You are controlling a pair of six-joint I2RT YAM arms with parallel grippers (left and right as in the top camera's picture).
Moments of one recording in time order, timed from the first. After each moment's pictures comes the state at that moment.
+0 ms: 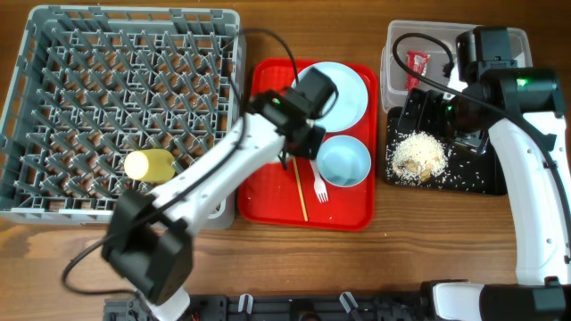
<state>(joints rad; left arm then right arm) -0.68 1.82 1.53 -0.96 -0.02 -0.28 0.05 1.51 1.57 -1.38 -0.07 0.35</state>
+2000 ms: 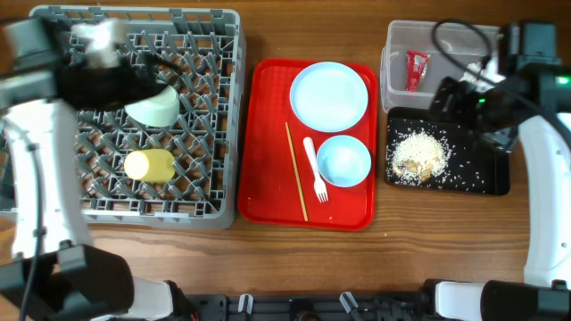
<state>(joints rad) 0.23 1.63 1.60 -1.06 0.73 0.00 -0.10 1.51 1.64 -1.40 -0.07 0.35</state>
